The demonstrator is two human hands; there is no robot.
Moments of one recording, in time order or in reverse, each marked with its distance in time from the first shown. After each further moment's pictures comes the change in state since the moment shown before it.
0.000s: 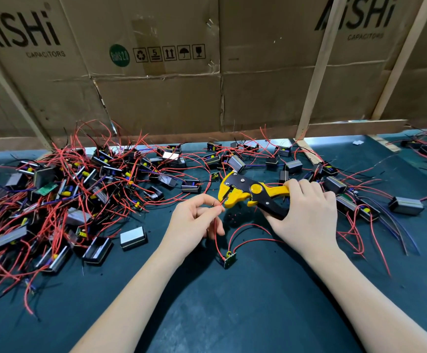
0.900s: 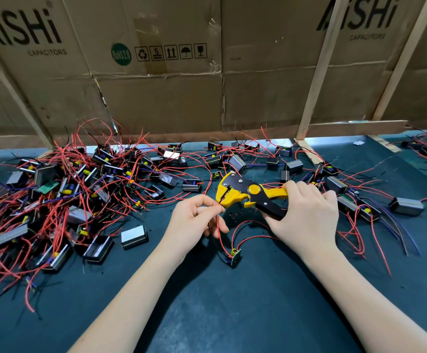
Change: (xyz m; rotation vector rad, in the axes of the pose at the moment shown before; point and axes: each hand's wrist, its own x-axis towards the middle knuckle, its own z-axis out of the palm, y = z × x) left_hand -0.003 0.005 -0.001 -0.018 -0.005 -0.017; right_hand -0.001 -0.004 -0.003 -0.019 0.014 -0.027
